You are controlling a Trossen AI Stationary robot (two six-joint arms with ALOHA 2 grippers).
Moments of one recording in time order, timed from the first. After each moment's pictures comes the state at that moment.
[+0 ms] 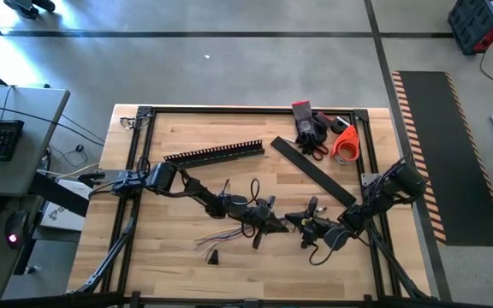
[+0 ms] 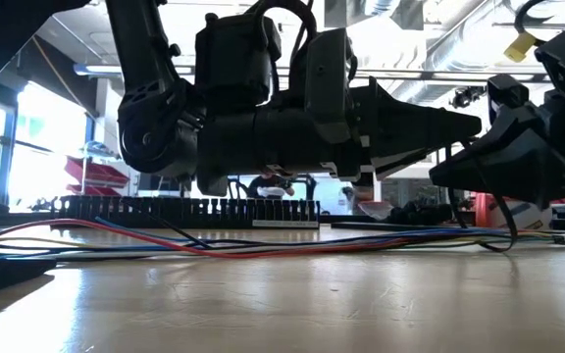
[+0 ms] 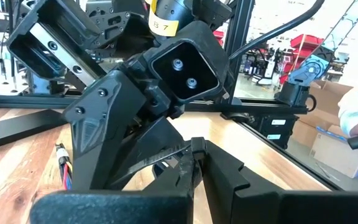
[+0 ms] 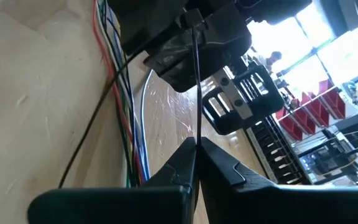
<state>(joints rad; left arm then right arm) -0.20 2.38 1.15 1.28 0.13 -0.14 0.72 1.86 0.37 1.01 1.00 -0.37</state>
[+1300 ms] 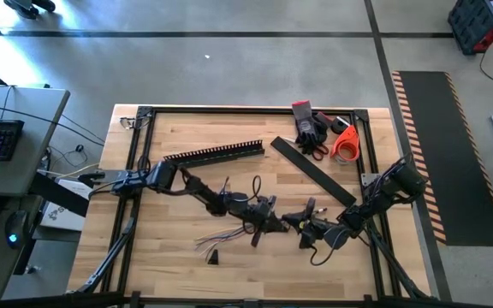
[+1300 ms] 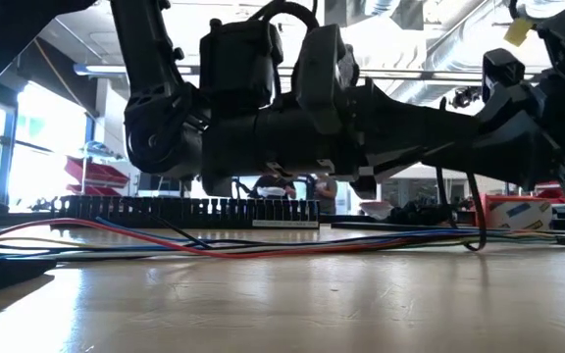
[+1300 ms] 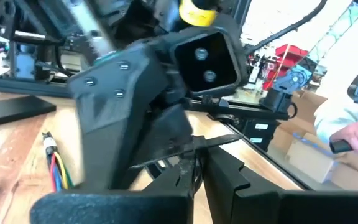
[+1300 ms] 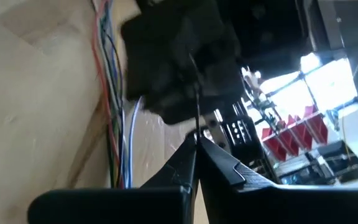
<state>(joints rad) -0.18 2.38 1.15 1.28 0.21 -0.24 0.71 1.86 0.40 1.09 0.98 -0.57</state>
